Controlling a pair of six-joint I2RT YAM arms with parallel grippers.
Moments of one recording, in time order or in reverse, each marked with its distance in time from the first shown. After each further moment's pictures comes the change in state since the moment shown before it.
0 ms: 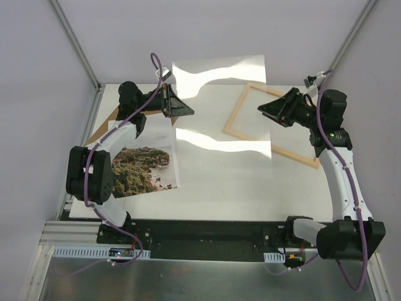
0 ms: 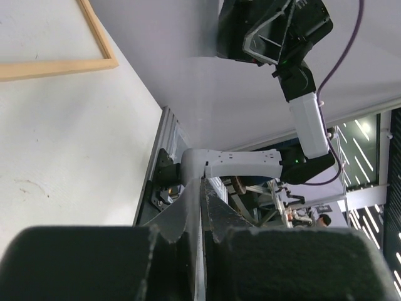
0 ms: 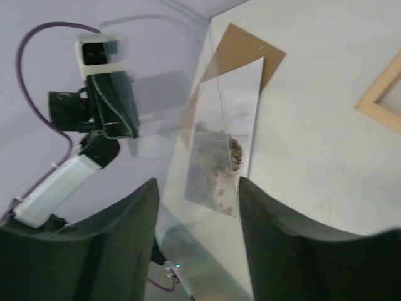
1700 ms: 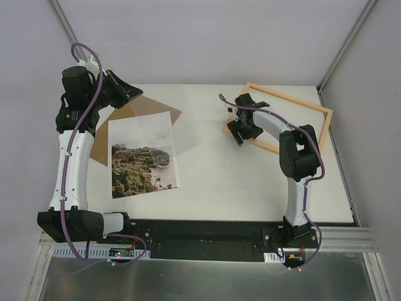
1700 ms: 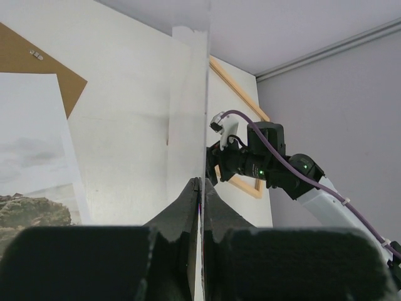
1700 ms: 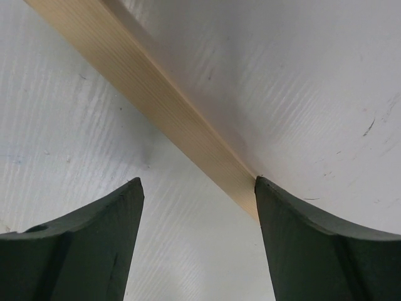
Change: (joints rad) left arm 0.270 -0.395 0.325 -1.347 -0.710 0.681; right arm 0.401 0.915 0.454 -0.543 0.924 -0.973
